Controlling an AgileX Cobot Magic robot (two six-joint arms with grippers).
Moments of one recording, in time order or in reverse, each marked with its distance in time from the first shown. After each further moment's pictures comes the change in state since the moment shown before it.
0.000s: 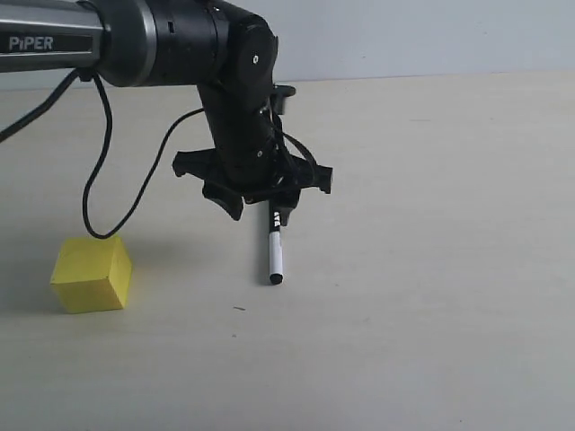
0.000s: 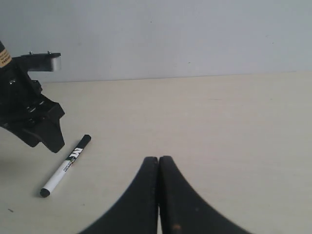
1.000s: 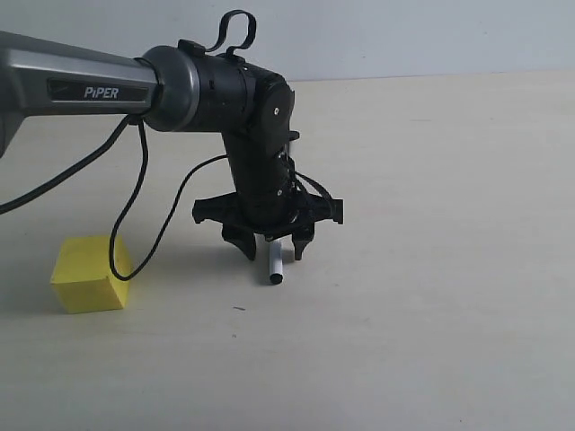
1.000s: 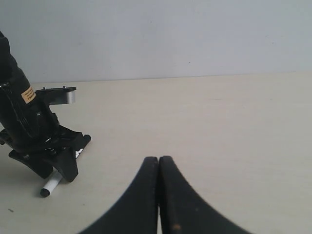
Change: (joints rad) left arm -0.013 0.119 -0.001 -0.081 -0.049 -0.100; right arm 0.000 0.000 0.000 0.000 0.000 0.000
